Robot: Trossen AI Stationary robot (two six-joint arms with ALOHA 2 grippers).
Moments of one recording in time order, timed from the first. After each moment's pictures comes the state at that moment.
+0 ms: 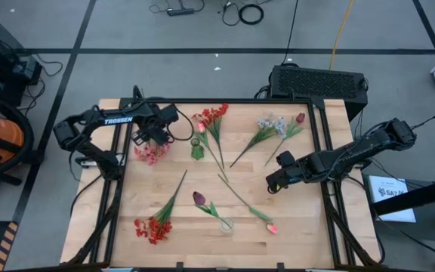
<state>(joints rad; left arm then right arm) 0.62 1.50 0.87 -0.95 -0.36 1.47 0.29 1.18 0.65 -0.72 0.26 1.34</state>
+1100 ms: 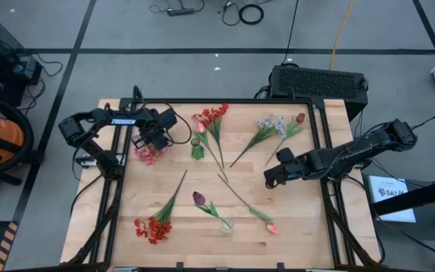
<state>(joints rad) 0.67 1.61 0.72 -0.70 -0.31 1.54 0.25 1.18 0.65 -0.68 0.29 1.38</state>
